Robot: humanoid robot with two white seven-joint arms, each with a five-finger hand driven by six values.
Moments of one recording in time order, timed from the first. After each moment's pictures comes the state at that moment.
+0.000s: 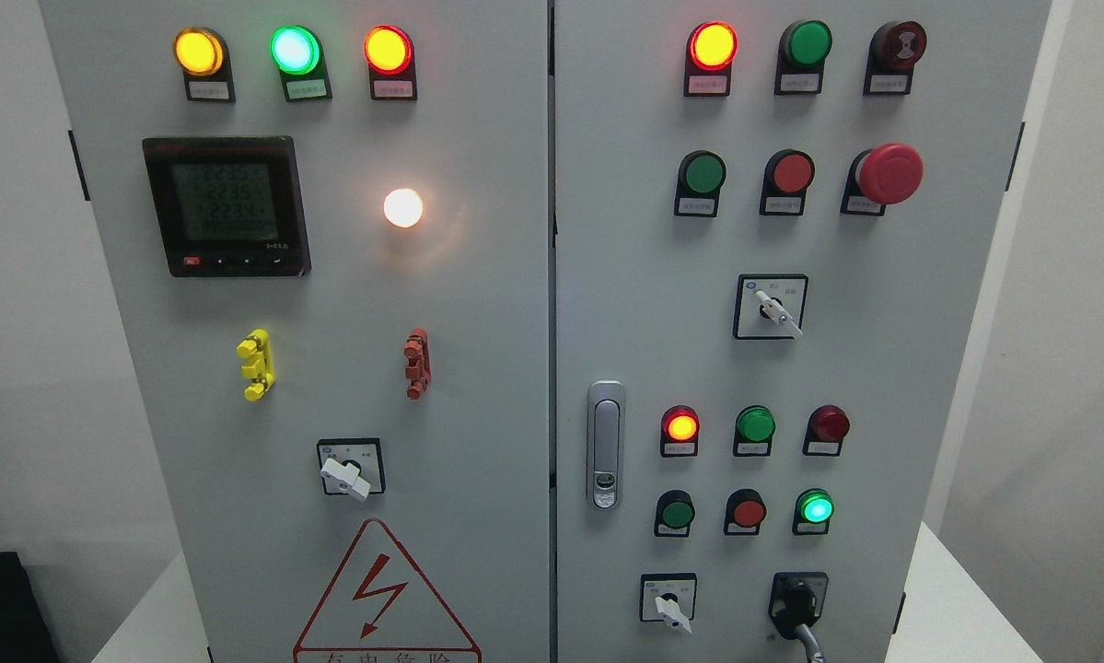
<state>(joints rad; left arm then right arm) 0.13 -0.06 0.04 -0.11 0.00 -0.04 -0.16 0.04 0.05 0.10 -1.77 -0.08 -0.14 -0.07</state>
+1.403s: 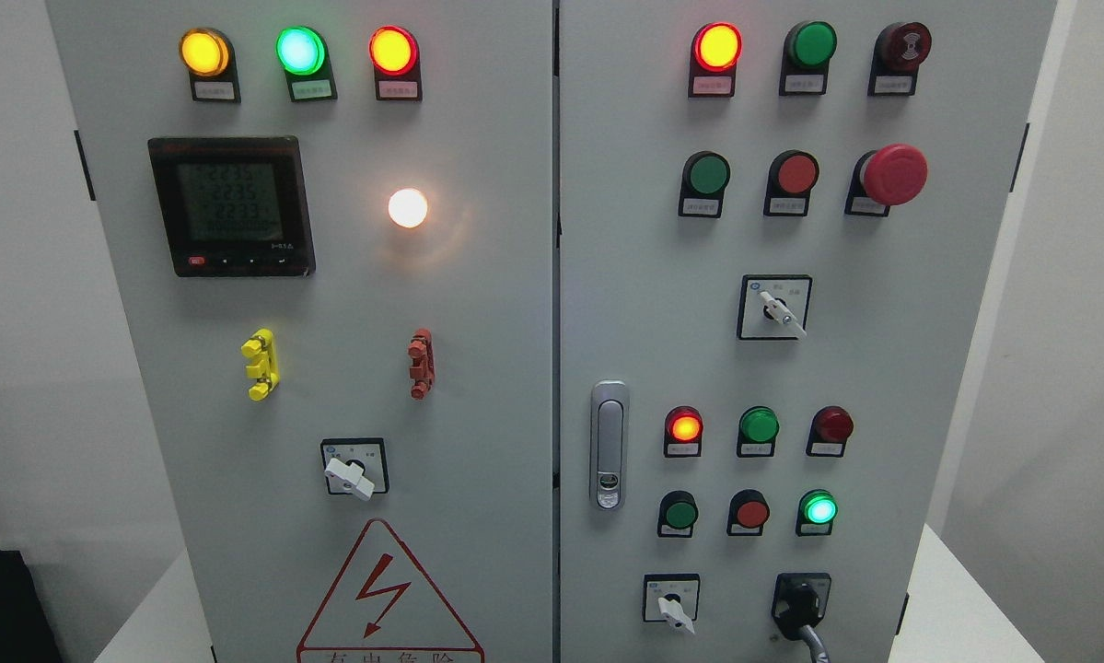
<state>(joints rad) 0.13 -0.06 0.04 -0.11 0.00 -0.04 -0.16 0.05 0.04 0.09 -1.77 -0.08 -0.14 -0.07</state>
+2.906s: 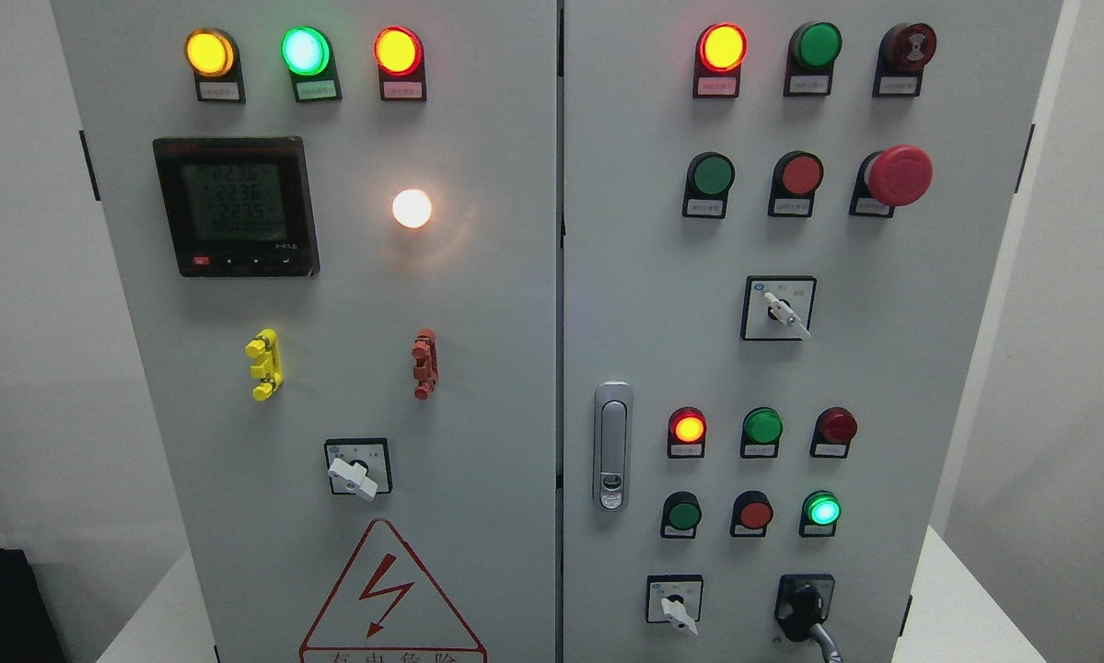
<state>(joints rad) 0.13 -0.06 0.04 -0.11 0.00 -0.04 -0.16 0.05 0.02 0.07 -1.77 -0.09 -0.15 -0.06</state>
